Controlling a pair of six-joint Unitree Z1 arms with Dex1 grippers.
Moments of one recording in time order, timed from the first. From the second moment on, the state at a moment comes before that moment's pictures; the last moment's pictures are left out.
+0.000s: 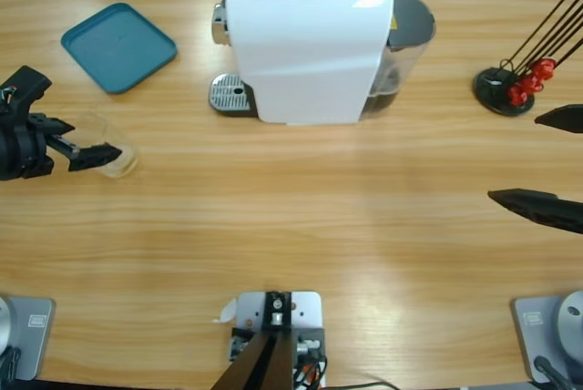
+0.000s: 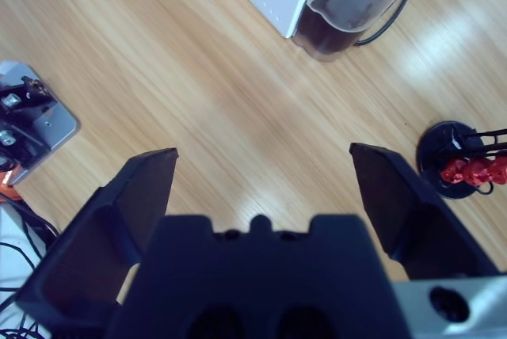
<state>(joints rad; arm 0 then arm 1) -0.66 1.33 -0.58 0.23 0.23 -0.11 1.02 1.05 -0.91 0.78 -0.20 0.08</state>
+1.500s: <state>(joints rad) -0.59 1.31 -0.65 0.28 0.23 -0.20 0.98 1.11 -0.91 0.69 -0.19 0.05</state>
